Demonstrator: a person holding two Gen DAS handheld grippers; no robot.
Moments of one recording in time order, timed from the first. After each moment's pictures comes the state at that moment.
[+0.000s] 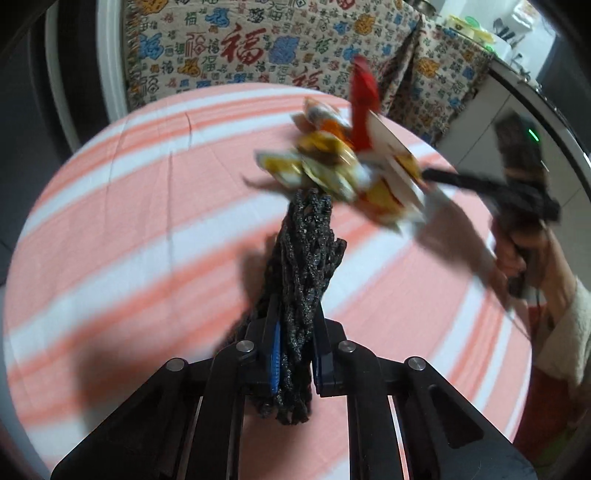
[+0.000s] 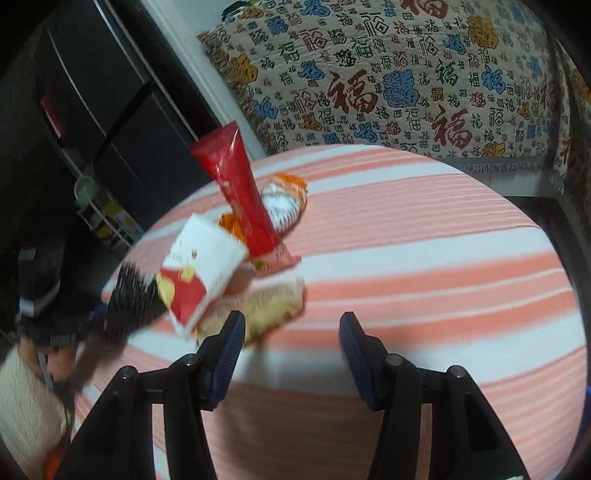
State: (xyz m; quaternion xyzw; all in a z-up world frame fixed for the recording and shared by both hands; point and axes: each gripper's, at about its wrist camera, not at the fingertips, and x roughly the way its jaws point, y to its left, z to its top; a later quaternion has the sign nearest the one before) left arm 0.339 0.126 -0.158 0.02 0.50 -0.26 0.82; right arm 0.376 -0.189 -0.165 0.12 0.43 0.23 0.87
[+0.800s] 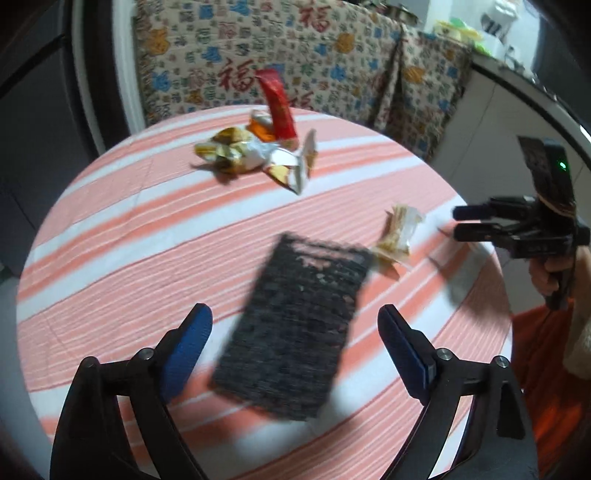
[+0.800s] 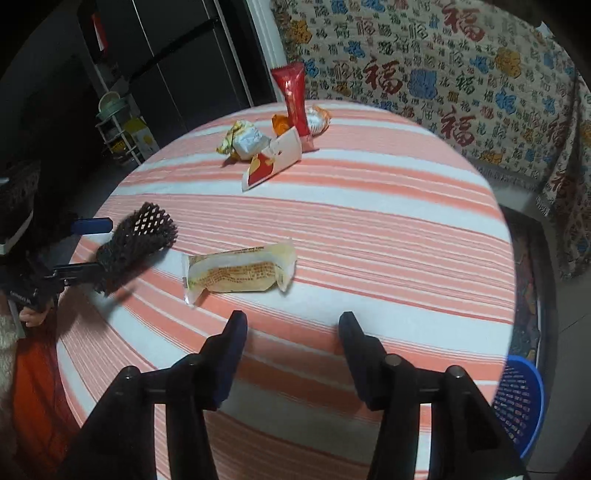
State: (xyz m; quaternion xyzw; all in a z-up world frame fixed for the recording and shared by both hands) left arm 0.219 0.067 -0.131 0.02 0.45 -0.20 0.87; right arm 0.233 -0.235 -0.149 -0.02 0.46 0.27 0.85
